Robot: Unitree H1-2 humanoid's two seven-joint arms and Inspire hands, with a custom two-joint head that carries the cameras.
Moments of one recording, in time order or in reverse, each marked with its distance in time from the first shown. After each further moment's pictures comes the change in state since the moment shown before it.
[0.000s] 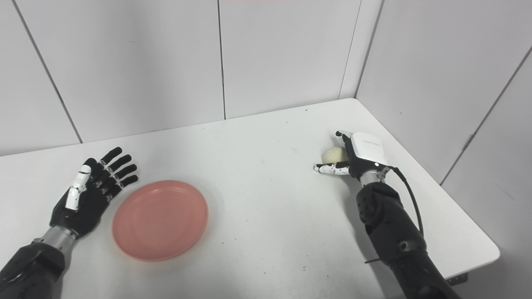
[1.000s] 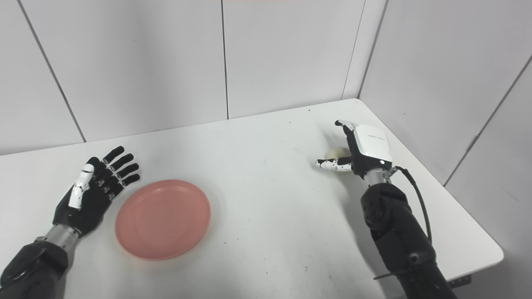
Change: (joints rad) left arm -0.003 -0.002 -0.004 0.009 0.000 -0.011 0.006; right arm 0.061 0.014 -0.046 -0.176 -0.033 -0.004 0.042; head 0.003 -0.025
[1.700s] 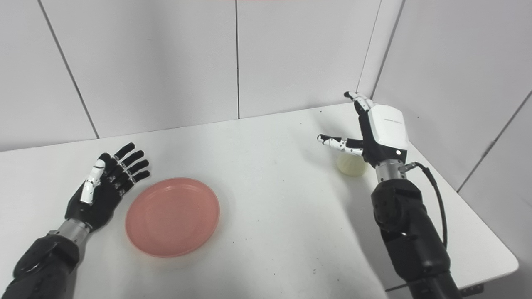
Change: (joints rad) left arm 0.000 -0.001 -0.004 0.000 0.000 -0.003 0.010; right arm 0.032 0.010 -0.058 -0.203 0.002 -0.038 -0.011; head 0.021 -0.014
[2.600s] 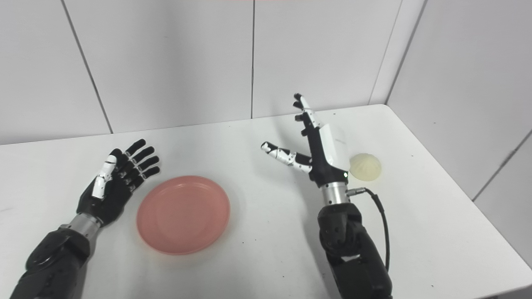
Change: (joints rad) left arm 0.022 -0.004 -0.008 -0.060 0.000 0.029 0.039; right arm -0.029 0.262 0.075 -0.071 0.156 -0.186 -0.129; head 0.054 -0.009
